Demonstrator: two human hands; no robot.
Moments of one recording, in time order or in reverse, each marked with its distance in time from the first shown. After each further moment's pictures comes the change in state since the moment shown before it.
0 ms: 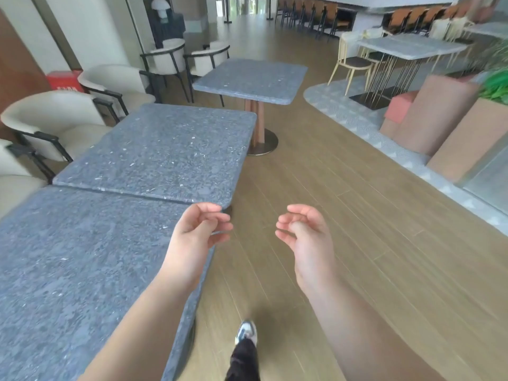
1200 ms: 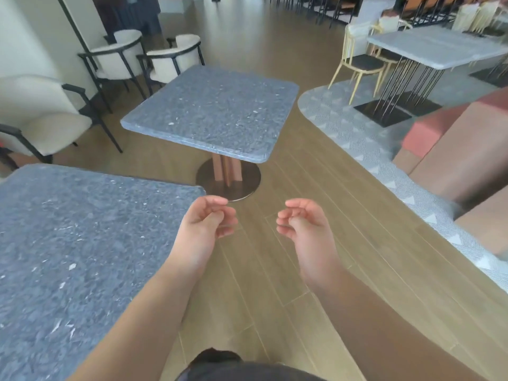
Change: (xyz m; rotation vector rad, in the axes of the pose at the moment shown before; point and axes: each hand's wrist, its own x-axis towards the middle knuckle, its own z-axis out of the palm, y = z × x) left_hand 0.786 -0.011 0.399 0.061 -0.016 -0.080; right_hand 0.866 -0.124 0.056 -0.161 -0.068 0.013
